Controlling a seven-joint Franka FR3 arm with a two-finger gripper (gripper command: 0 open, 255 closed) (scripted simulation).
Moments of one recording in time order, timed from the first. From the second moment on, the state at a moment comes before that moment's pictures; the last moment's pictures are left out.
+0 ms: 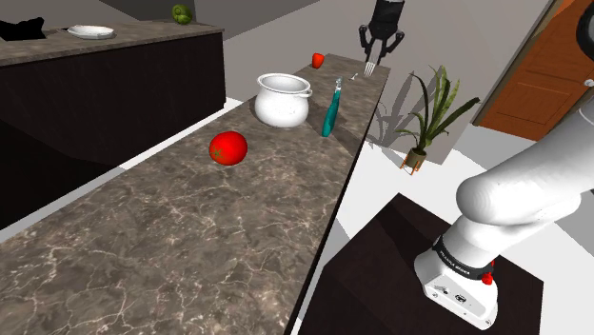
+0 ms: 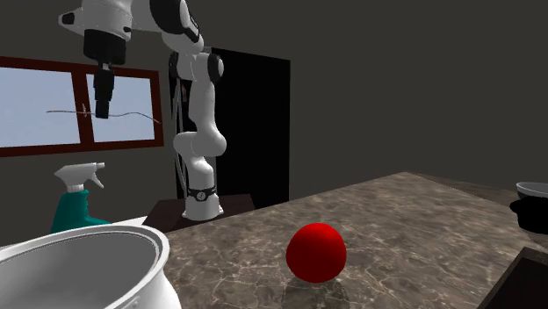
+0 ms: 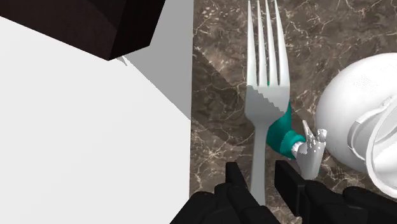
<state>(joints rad) -0.60 -0.17 0.31 -1.77 -0.07 1.70 0.85</state>
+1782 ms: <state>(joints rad) -0.68 -0.03 0.22 -1.86 -0.10 1.94 0.71</state>
